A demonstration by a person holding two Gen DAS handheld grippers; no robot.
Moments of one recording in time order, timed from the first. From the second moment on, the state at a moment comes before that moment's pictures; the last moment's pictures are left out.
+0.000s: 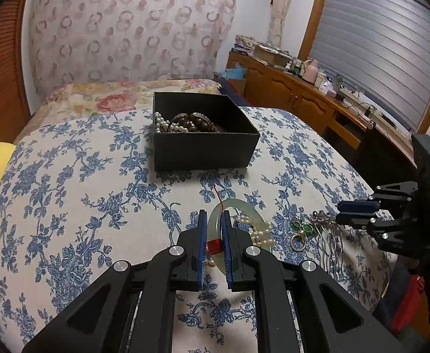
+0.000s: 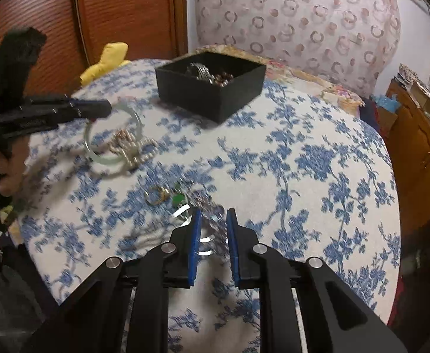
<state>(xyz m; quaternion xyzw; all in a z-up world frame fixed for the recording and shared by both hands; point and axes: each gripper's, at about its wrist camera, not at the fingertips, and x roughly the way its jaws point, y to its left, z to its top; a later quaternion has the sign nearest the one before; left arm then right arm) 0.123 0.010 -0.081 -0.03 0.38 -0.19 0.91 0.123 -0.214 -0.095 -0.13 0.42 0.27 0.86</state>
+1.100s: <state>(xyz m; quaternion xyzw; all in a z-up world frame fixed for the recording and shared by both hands) 0.120 0.011 -0.081 -0.04 0.38 -0.19 0.91 0.141 -0.207 -0.101 -0.11 0.43 0.28 0.85</state>
